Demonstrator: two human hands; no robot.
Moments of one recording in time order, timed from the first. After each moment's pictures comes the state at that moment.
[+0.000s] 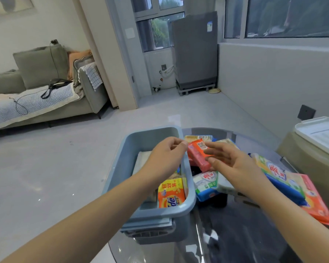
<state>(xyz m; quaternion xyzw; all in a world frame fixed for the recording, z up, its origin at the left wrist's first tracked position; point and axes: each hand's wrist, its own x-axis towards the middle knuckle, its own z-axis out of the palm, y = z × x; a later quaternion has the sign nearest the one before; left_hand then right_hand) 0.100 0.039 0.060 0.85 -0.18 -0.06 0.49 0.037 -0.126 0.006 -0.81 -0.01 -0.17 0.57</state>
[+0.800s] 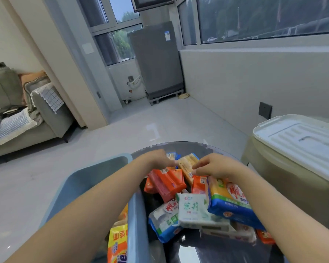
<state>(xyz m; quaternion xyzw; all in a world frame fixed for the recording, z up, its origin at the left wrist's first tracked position) 0.223 -0.108 0.028 0.95 -0.22 -0.22 0.05 0.107 -0.250 -0.007 -0.91 0.16 0.08 0.38</state>
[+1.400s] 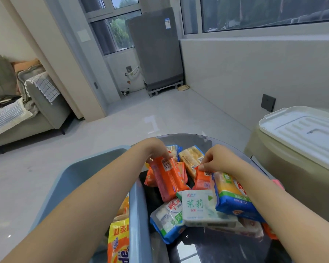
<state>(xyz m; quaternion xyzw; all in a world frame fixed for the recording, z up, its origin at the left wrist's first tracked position) 0.252 -0.107 0.022 0.94 -0.14 -0.29 0.13 0.128 -0.252 -0.032 -0.92 0.19 0.03 0.34</state>
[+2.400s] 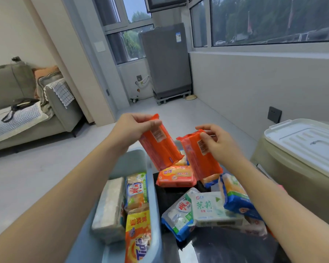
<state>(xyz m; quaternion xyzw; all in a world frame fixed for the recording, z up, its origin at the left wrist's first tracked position) 0.219 -0.020 0.107 0.80 -0.26 -0.05 0.53 0.121 -0.218 0.014 -0.79 0.08 -0.28 0.54</state>
